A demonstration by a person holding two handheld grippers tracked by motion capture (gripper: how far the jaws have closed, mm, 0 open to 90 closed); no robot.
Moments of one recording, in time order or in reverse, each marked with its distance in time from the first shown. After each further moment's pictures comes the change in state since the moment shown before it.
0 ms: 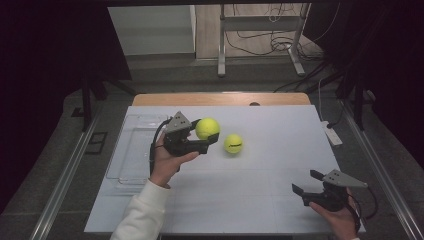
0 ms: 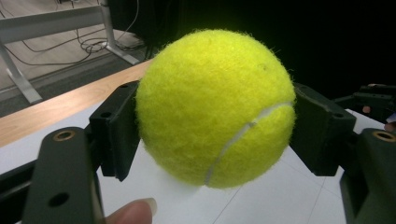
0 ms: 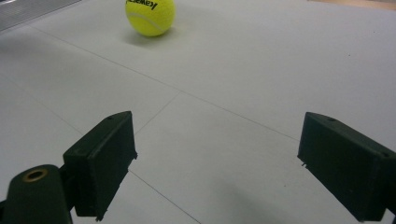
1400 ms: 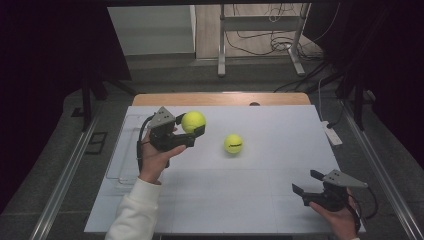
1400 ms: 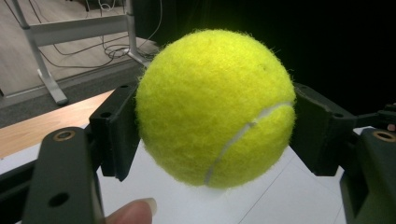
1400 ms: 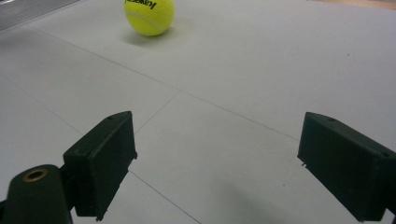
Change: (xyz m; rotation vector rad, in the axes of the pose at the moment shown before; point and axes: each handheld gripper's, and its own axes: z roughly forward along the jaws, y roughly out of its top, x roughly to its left) left arm 0.023 0.000 -0.021 -0.037 0.071 -0.043; right arm 0.000 0.000 0.000 -0.001 -0.002 0.000
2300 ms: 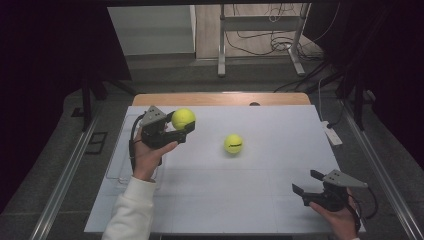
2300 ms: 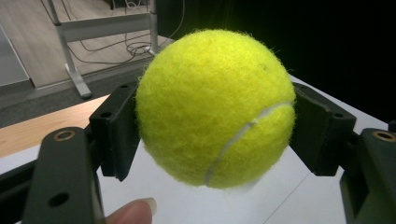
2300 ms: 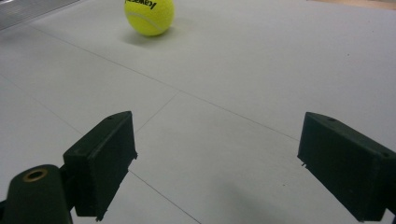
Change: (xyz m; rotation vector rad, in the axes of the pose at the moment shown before) left arm 0.020 -0.005 -0.008 0.002 0.085 -0.026; right arm 0.000 0.000 0.000 0.000 -0.001 -0.001
